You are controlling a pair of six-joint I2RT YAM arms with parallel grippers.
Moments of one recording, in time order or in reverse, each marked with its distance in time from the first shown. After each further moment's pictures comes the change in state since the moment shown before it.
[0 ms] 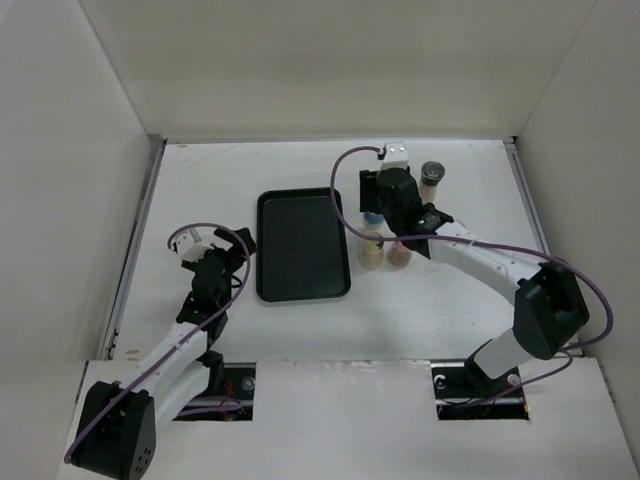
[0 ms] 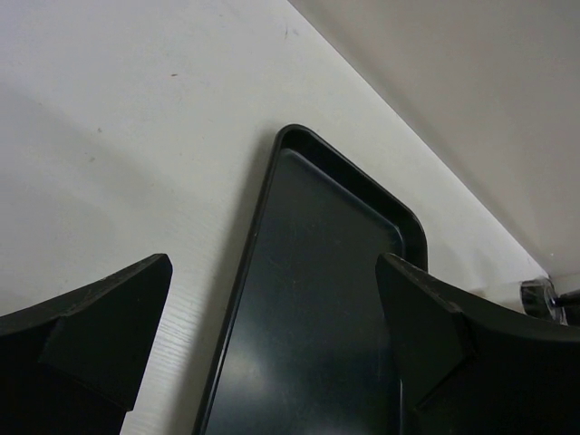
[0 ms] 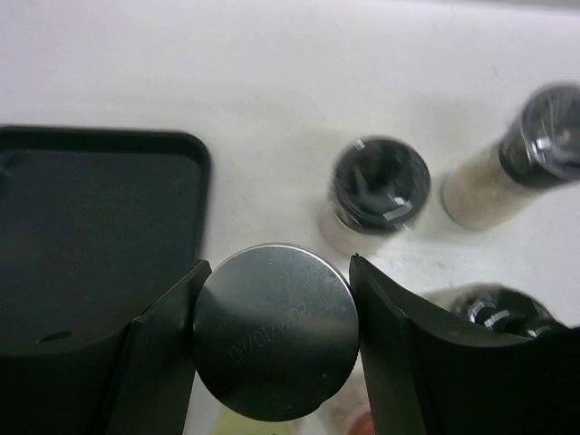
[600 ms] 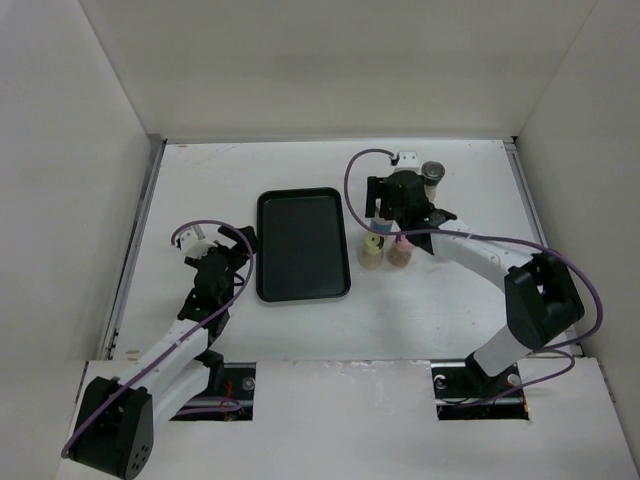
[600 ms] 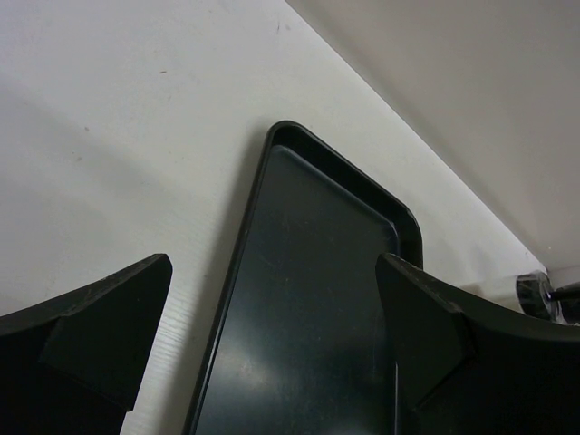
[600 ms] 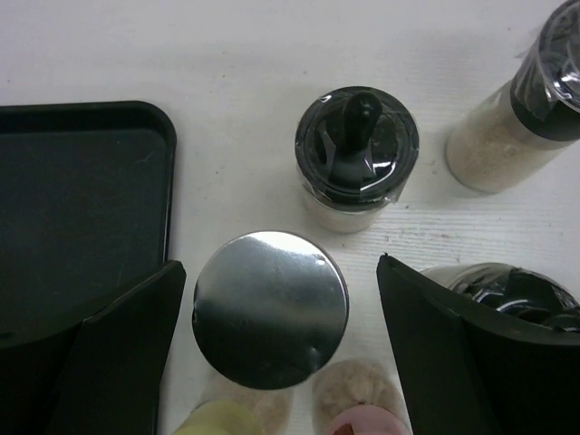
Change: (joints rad) left arm -0.024 0.014 0.018 -0.008 -0.006 0.002; right arm -0.081 0.027 -0.048 0.005 -0.093 0.071
